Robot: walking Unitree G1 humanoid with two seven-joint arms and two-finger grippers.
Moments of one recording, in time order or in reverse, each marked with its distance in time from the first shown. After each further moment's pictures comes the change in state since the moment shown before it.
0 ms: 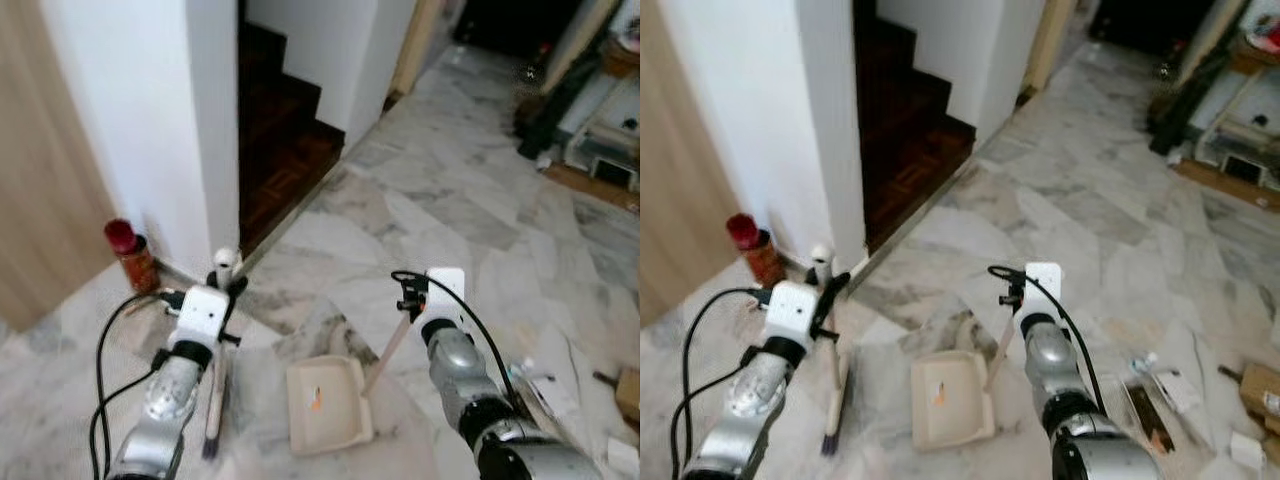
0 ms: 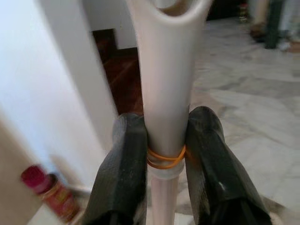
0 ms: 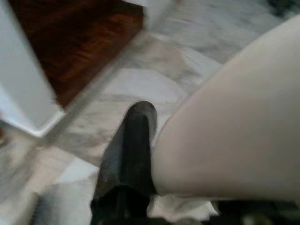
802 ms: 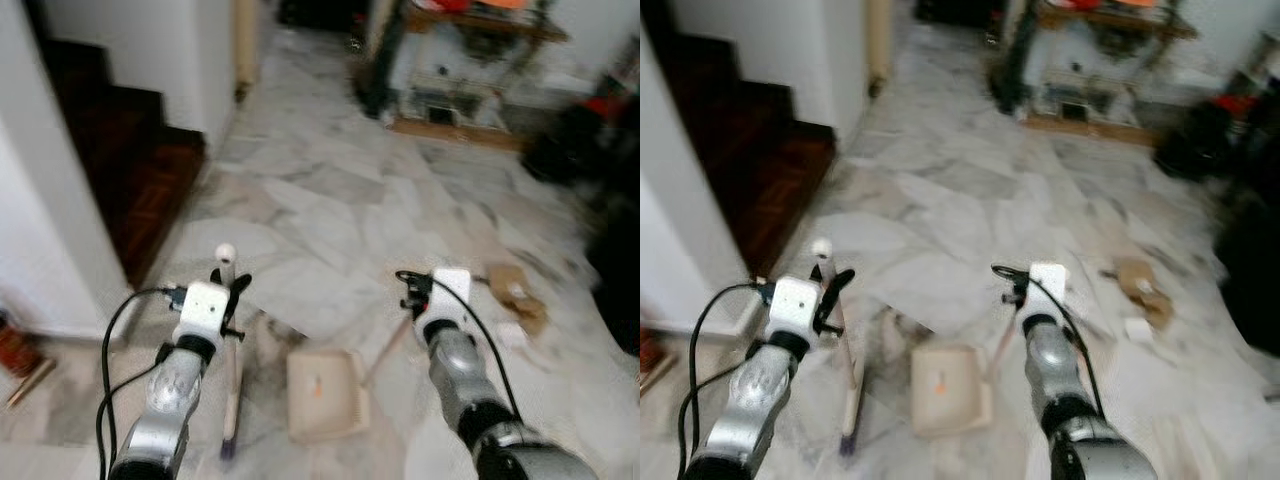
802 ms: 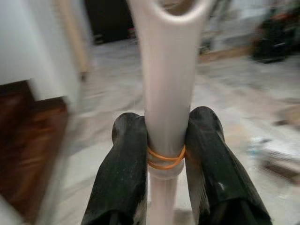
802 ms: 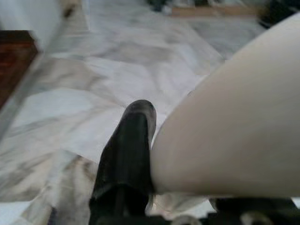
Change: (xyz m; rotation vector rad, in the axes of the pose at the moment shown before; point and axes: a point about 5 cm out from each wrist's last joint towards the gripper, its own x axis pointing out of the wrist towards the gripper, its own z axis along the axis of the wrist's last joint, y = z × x) left arm 0.007 -0.013 -0.003 -0.069 -0.007 -0.037; right arm -0.002 0.003 -0.001 0.020 -0.036 -0.026
